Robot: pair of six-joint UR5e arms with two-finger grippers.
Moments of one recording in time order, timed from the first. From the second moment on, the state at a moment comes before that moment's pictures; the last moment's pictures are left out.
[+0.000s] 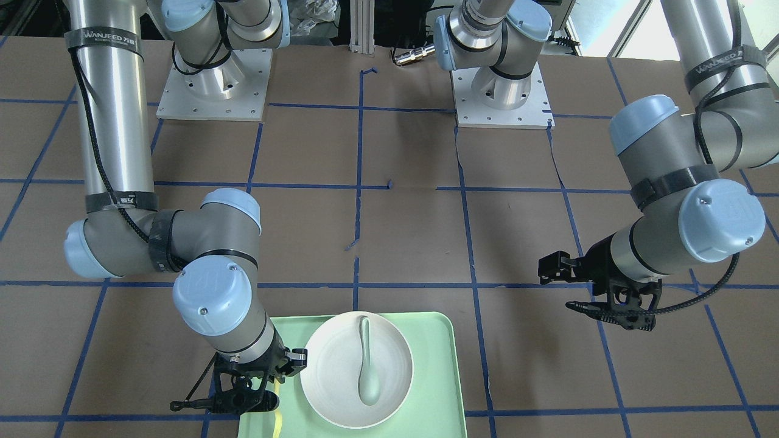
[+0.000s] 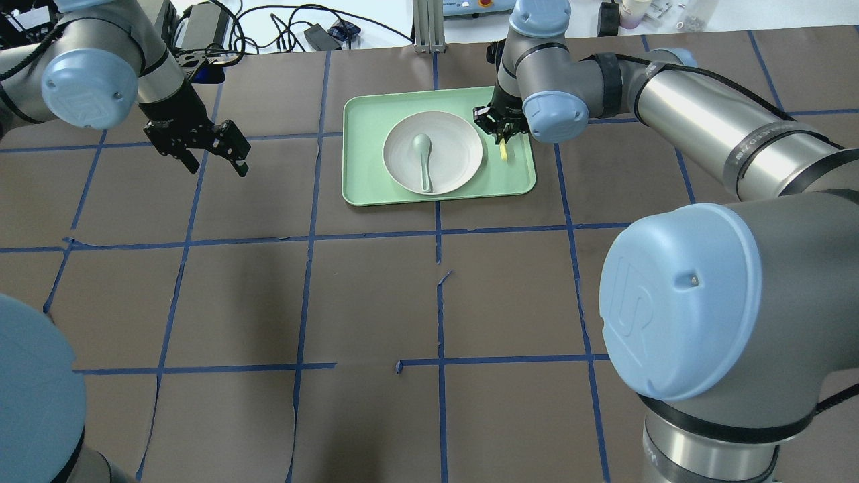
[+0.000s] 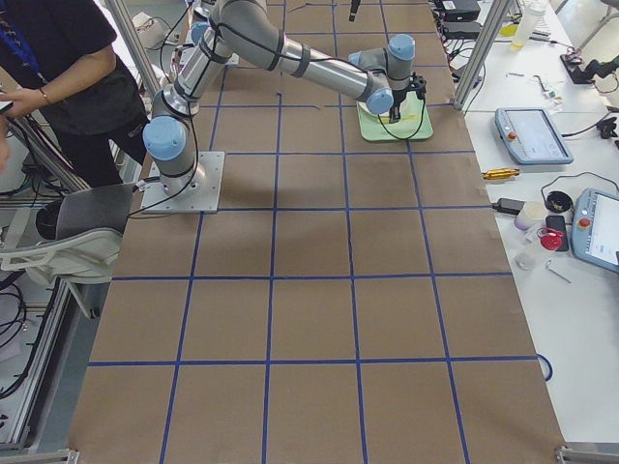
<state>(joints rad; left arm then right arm) -1.37 -1.97 -1.51 -1.39 1.54 0.38 1.69 -0.85 1.35 -2.18 -1.51 0.10</state>
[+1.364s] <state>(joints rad) -1.52 -1.75 -1.49 -1.54 1.58 0.02 1.68 -1.28 1.35 -1.56 -1.60 0.11</state>
